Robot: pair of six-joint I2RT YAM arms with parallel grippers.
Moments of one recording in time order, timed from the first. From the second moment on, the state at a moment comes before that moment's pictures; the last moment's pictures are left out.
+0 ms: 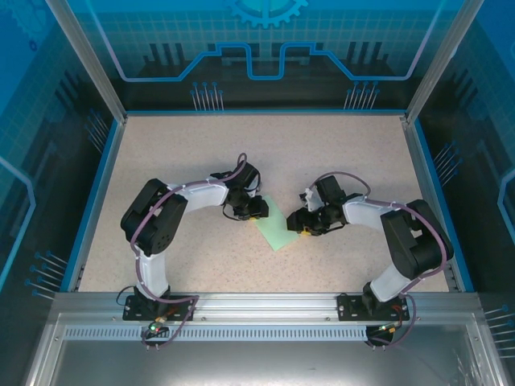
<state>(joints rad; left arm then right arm) -0.56 1.91 1.15 -0.44 0.38 -0.63 0.38 1.61 0.71 -0.30 -0.66 0.46</state>
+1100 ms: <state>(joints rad) -0.56 1.92 1.16 -0.45 0.38 -0.61 0.35 1.48 0.63 -0.31 -0.73 0.52</state>
